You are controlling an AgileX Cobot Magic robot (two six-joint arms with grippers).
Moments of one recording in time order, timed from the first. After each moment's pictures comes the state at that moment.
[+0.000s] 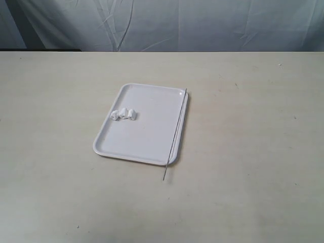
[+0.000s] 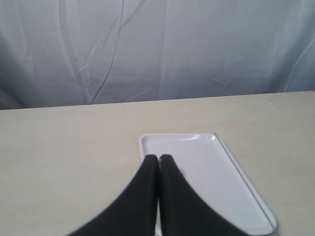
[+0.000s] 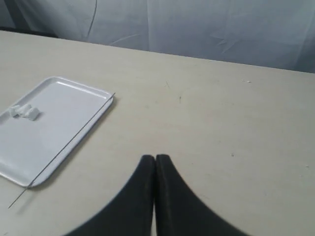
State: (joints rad) left arm -0.31 0.35 -0.16 -1.34 0.06 1.21; right arm 0.48 0.46 -0.57 -0.33 0.69 0.37
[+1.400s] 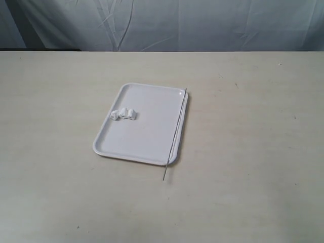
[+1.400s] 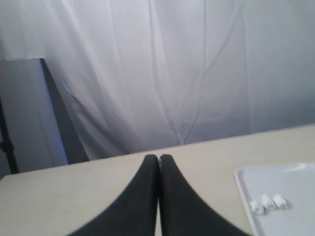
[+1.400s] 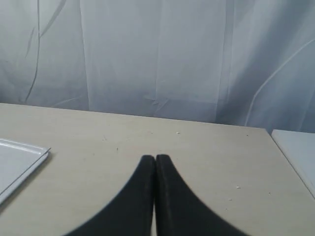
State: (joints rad) left arm 0.07 0.00 -0.08 -1.10 0.18 1.21; right arm 0.19 0.10 -0.43 -0.28 0.59 0.17
